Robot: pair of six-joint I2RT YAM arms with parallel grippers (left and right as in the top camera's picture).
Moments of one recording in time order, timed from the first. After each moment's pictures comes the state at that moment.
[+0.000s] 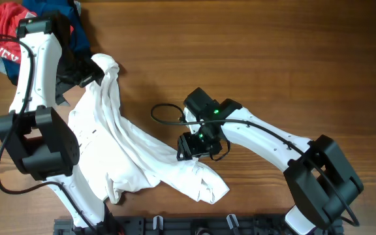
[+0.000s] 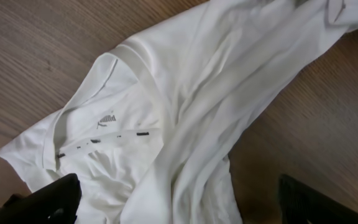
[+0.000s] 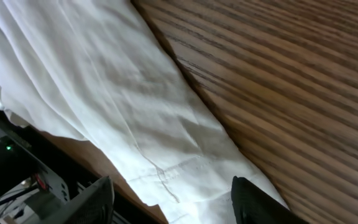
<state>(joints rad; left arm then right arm) 0.15 2.05 1.86 -1.48 -0.02 -0.54 0.72 1.78 1.10 -0.78 -0.49 0.42</state>
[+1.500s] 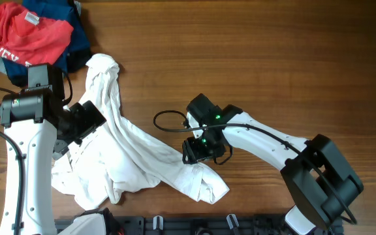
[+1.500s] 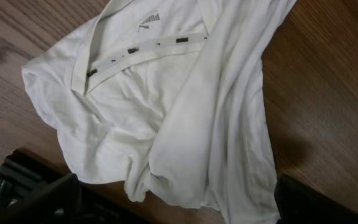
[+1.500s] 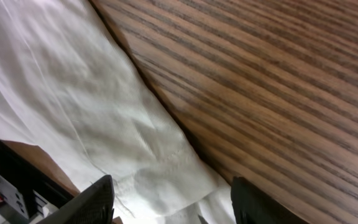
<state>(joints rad) 0.15 1.33 1.25 -1.38 0.00 -0.54 0.72 1.78 1.02 -0.70 -0.43 0.36</state>
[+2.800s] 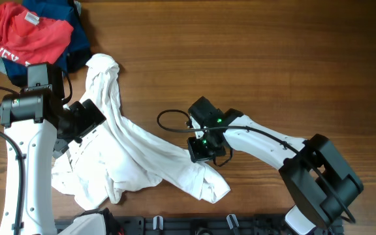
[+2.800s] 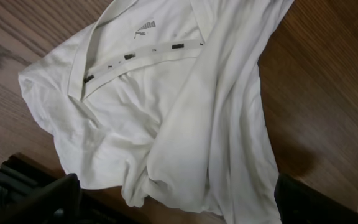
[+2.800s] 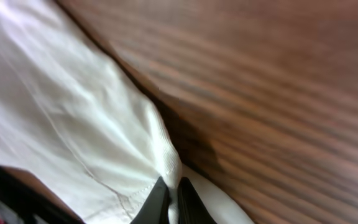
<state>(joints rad) 0.15 1.33 1.25 -1.36 0.00 -0.54 0.71 1.78 0.98 -0.64 -0.39 0.47</state>
